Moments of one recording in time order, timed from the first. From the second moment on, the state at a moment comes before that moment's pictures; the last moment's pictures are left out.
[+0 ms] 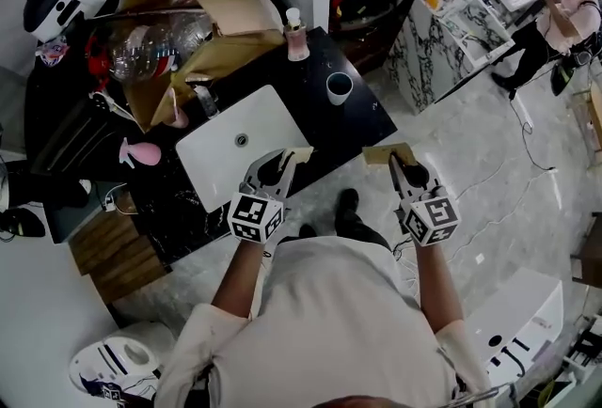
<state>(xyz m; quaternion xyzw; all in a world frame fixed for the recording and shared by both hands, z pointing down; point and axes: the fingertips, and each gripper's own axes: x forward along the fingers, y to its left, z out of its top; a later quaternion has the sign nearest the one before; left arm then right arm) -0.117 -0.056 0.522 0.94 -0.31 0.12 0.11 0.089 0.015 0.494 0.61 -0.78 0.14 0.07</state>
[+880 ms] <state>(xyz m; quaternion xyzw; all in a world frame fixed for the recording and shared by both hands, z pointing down) -0.051 -0.120 0.533 0.90 -0.40 0.13 0.12 0.158 -0.113 0.502 0.50 -0.85 0.14 0.08</state>
